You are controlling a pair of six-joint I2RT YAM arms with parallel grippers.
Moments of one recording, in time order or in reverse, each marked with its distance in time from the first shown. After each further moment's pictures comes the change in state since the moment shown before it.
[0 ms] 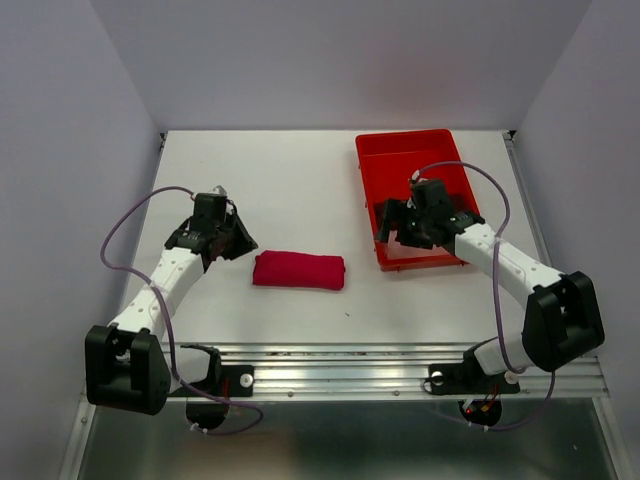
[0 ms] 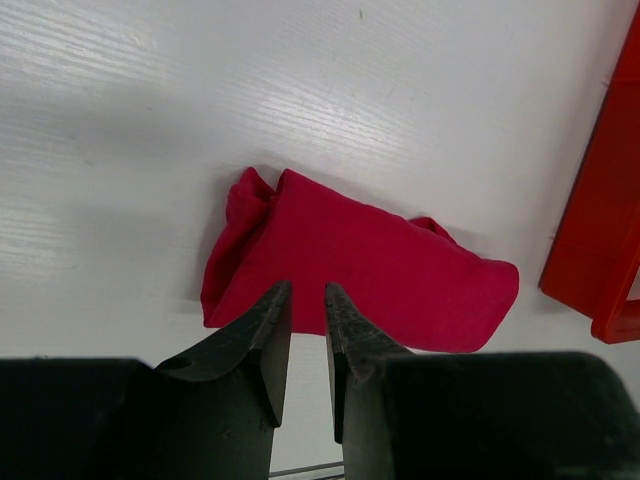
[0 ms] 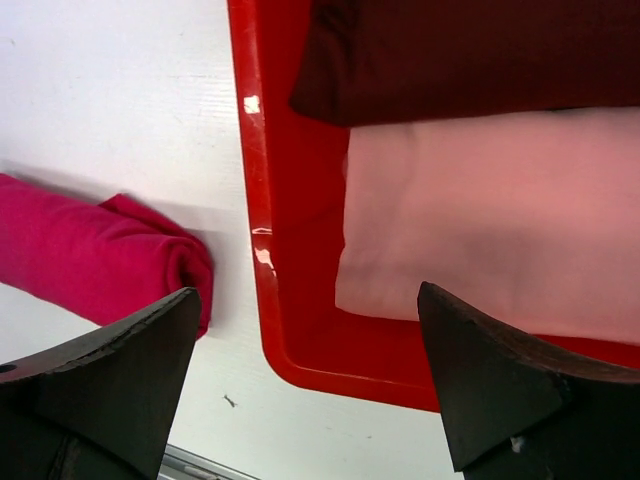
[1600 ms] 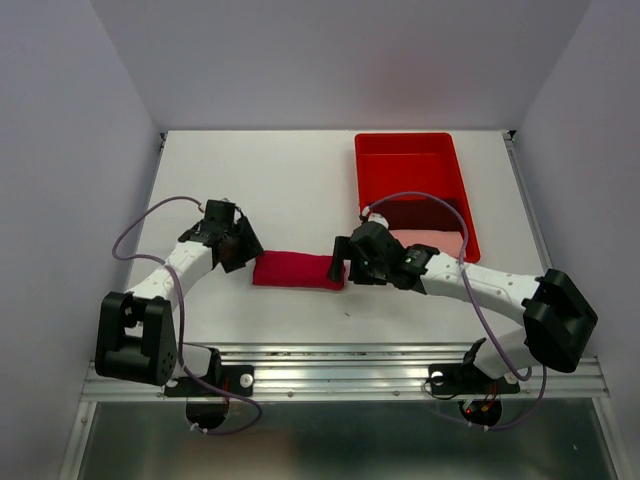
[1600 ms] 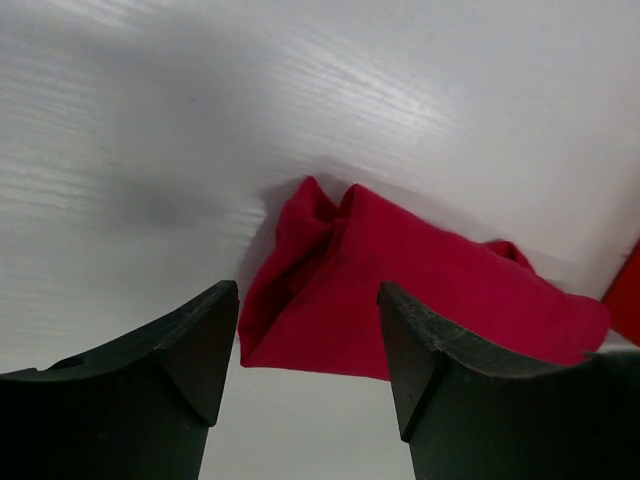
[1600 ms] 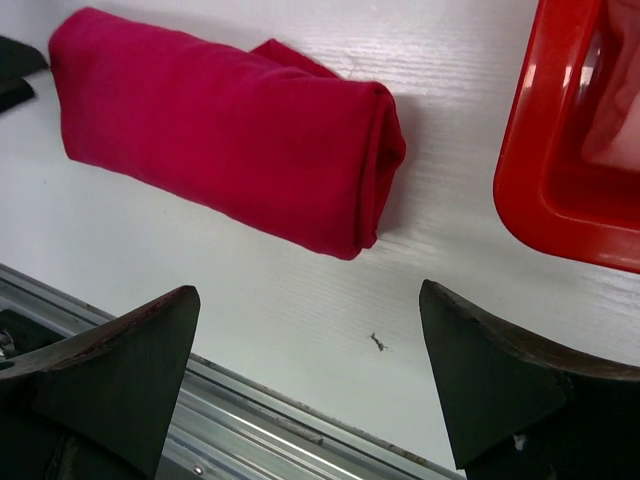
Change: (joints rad) left arm 0.002 0.122 -0.042 0.071 -0.039 0.005; right arm 0.474 0.012 -0.078 0.113 0.177 0.331
